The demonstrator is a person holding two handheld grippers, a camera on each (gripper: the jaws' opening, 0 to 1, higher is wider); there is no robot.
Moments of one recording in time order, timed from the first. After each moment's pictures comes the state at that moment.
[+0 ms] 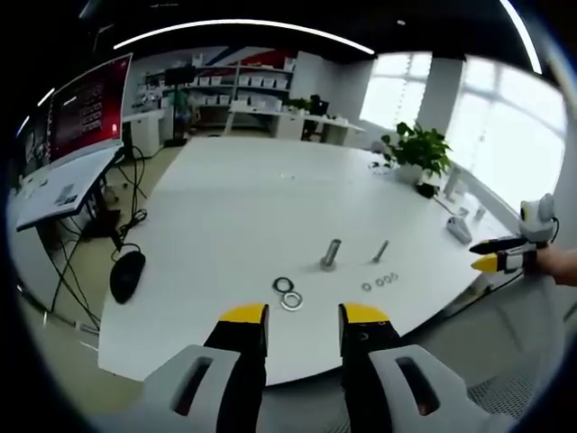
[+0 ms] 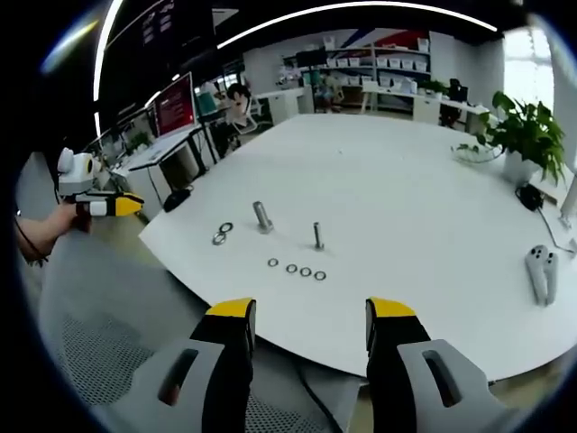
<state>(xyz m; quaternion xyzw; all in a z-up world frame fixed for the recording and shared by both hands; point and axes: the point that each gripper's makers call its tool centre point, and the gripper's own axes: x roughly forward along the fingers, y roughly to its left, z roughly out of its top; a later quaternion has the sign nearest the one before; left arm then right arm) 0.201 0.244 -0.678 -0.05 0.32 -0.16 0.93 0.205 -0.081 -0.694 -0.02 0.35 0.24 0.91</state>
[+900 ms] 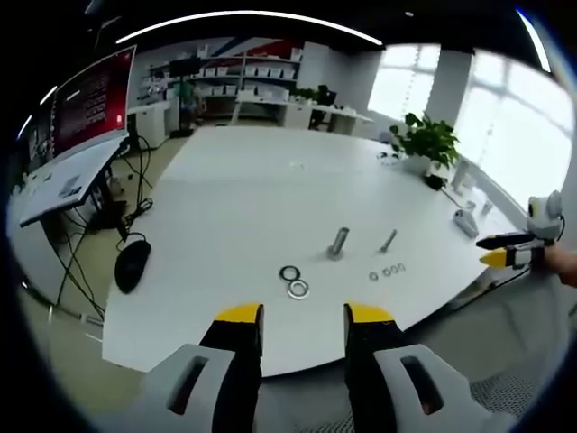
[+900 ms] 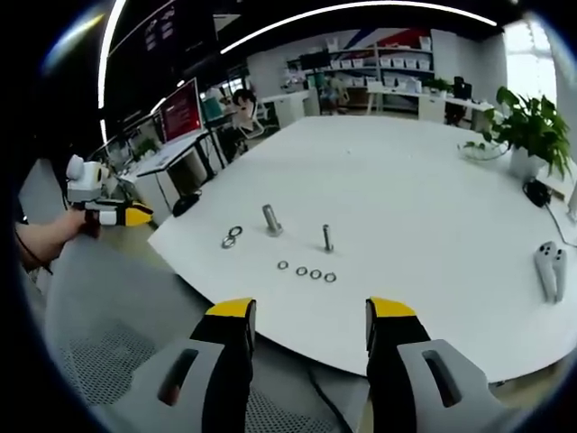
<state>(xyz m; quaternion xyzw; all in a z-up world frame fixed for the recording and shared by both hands) 0.198 0.249 -0.687 -0.04 0.35 -0.14 0.93 0.203 -0.075 -0.694 -0.01 0.36 0.25 0.90</state>
